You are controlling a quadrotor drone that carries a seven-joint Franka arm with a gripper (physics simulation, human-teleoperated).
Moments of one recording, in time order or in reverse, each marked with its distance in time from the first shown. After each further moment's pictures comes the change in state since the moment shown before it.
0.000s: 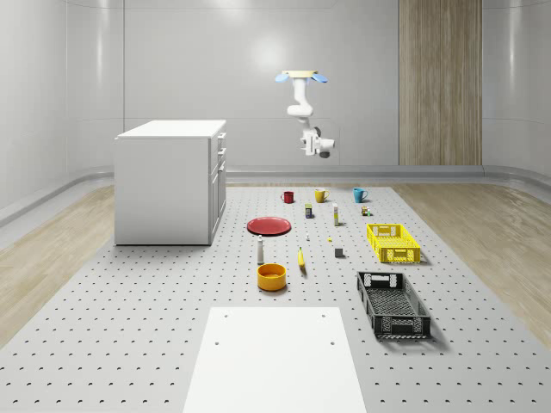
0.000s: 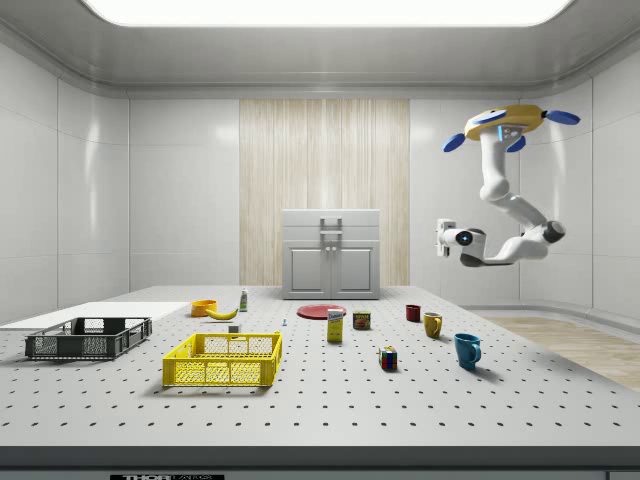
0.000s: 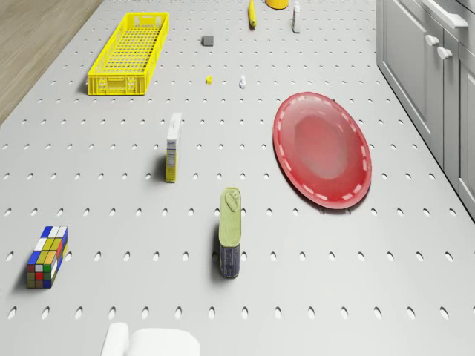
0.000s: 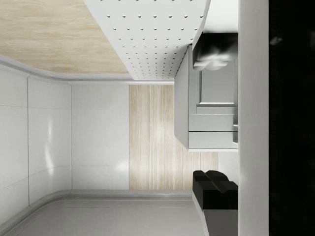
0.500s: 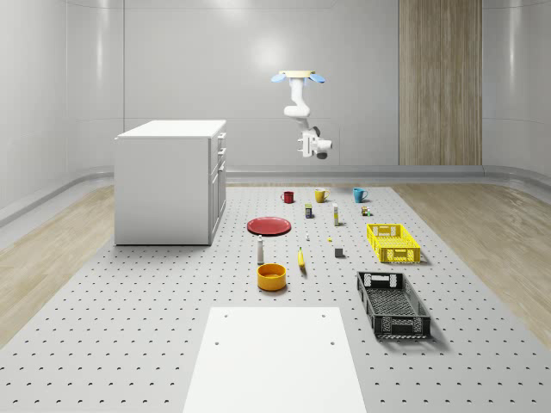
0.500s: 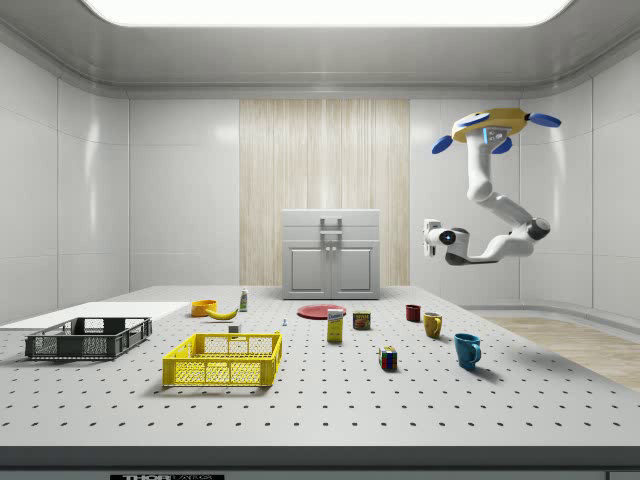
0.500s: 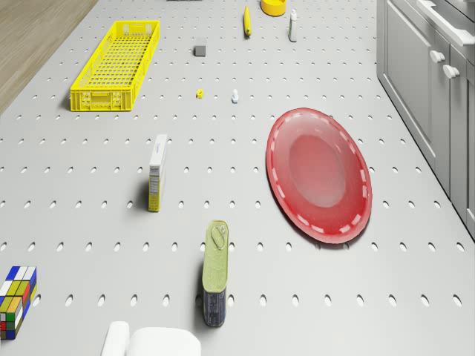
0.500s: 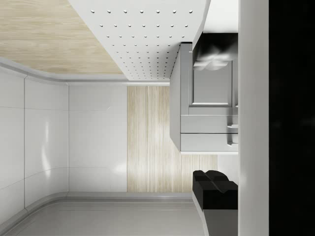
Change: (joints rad) arm 0.064 -0.047 -0.034 -0.009 -0.028 0.051 0.025
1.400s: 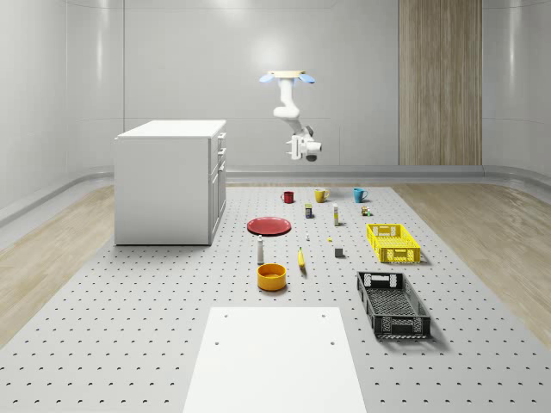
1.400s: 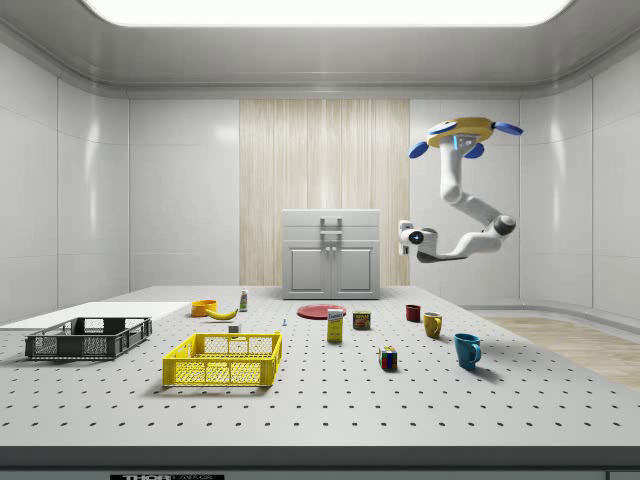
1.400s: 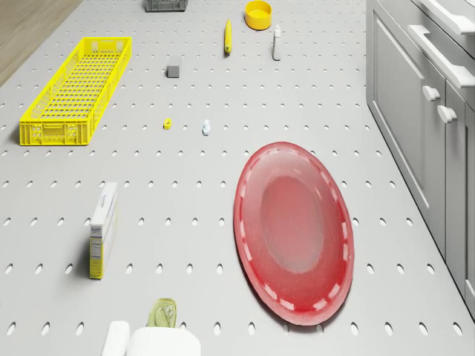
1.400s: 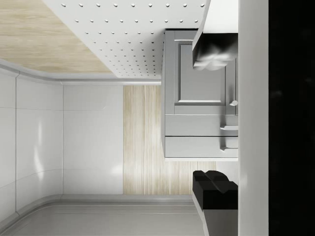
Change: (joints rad) arm 0.094 -0.079 -0.042 -0.011 -0.057 0.080 0.047
